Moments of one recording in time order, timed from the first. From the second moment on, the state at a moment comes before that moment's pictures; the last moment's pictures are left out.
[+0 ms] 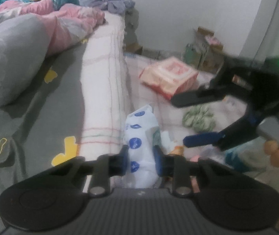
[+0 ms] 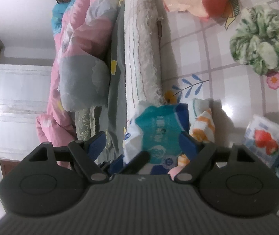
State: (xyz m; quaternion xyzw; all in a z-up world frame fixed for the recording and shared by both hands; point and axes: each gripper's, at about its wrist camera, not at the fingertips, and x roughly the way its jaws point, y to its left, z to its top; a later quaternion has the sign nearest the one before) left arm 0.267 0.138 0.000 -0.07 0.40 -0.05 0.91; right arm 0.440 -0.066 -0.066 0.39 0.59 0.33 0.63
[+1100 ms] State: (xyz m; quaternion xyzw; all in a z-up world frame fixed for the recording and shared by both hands) left arm 0.232 0.199 0.005 -0.12 0.40 0.02 0.91; right arm 0.416 0.020 -0.075 0.34 0.61 0.35 0.62
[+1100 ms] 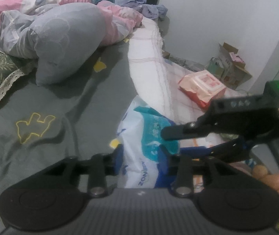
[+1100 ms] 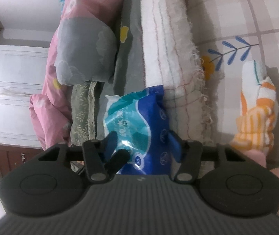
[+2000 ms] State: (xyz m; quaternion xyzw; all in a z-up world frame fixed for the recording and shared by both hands) left arm 0.169 -0.019 0.118 -0.03 0.30 -0.19 0.93; right arm 0.309 -0.251 0.023 0.45 0.45 0.35 0.69
